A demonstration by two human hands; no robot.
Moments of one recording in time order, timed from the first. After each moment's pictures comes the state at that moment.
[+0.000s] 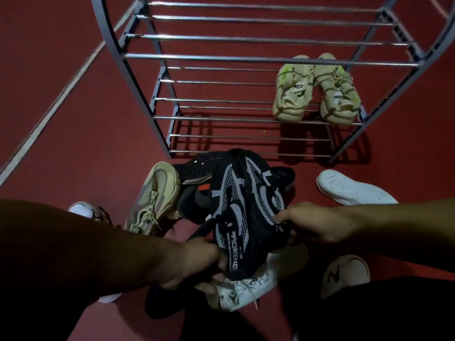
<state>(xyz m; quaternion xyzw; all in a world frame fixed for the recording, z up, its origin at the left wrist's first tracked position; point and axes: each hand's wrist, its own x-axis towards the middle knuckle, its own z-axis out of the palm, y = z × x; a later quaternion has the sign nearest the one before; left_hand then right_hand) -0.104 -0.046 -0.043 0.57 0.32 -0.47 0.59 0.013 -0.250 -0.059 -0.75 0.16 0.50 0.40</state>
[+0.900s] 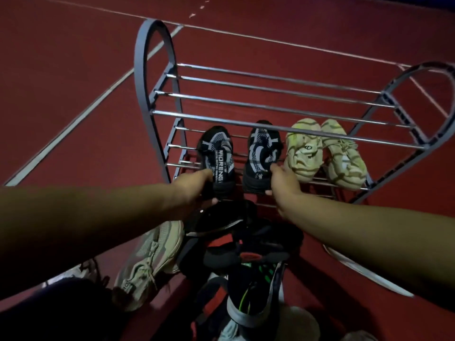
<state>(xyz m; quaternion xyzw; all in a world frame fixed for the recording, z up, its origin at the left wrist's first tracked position) 0.065 0.048 -0.020 0.56 0.37 -0.12 0.73 0.148 -0.125 -0.040 -0.78 0.16 0.13 0.59</state>
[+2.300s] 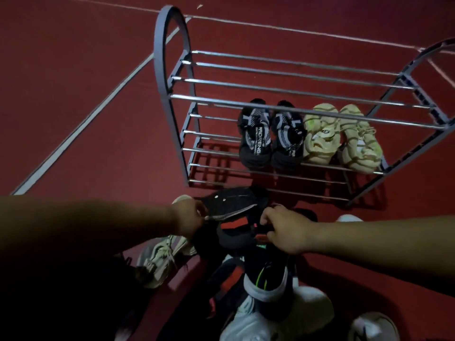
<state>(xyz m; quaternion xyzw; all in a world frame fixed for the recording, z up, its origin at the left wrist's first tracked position) -0.007 0.080 -0.068 0.90 0.16 -0.27 0.32 0.055 -0.154 -0.049 -0.90 -0.25 0.35 0.05</state>
